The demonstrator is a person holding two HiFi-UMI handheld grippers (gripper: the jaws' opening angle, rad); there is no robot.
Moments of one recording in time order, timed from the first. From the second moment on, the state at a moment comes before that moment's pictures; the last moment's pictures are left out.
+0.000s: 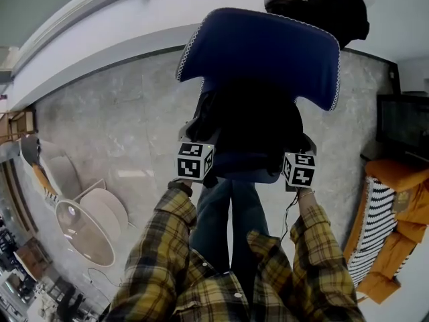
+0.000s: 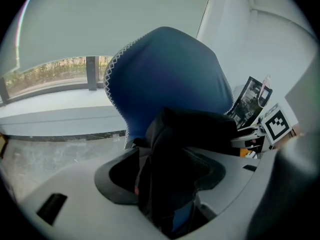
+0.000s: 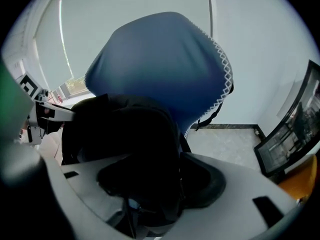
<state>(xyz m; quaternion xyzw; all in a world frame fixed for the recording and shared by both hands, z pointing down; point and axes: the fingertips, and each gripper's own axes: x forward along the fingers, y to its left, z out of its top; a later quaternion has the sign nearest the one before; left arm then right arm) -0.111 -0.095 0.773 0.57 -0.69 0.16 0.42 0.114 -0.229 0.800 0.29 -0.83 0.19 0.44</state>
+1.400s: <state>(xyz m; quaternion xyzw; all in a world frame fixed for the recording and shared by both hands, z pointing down) -0.107 -0.143 0.449 0.64 -0.73 0.00 0.22 0.027 -0.226 0.476 0.25 -0.94 0.15 0.18</state>
